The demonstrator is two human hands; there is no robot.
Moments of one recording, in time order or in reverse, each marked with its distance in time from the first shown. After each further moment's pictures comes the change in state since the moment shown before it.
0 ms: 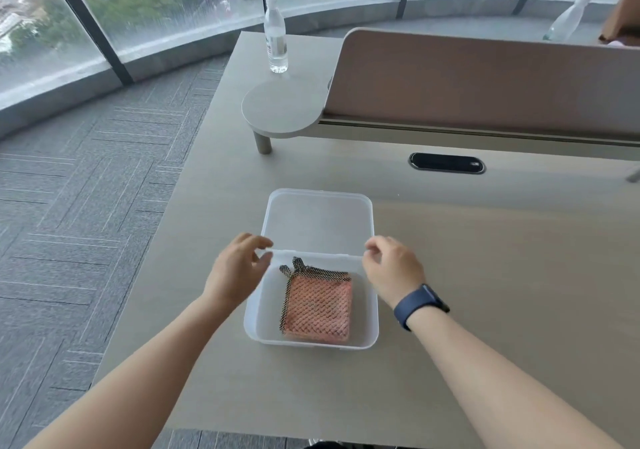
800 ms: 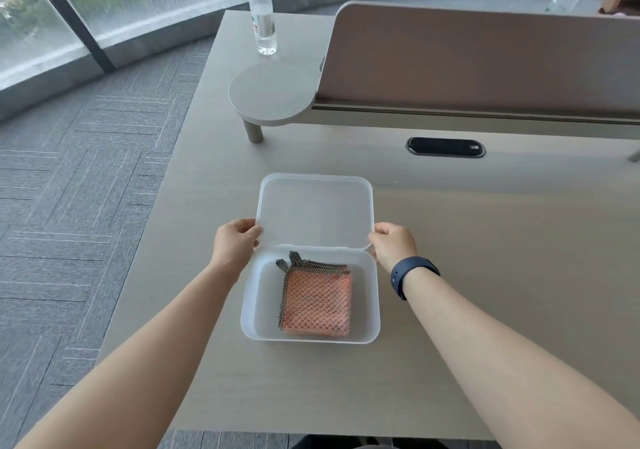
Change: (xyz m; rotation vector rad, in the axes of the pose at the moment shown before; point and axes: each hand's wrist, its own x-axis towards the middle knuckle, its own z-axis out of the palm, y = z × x) left_hand 0.046 -0.011 0.022 -0.566 0.002 -0.571; right_hand 0.040 0.015 0.018 0.403 -0.148 0.486
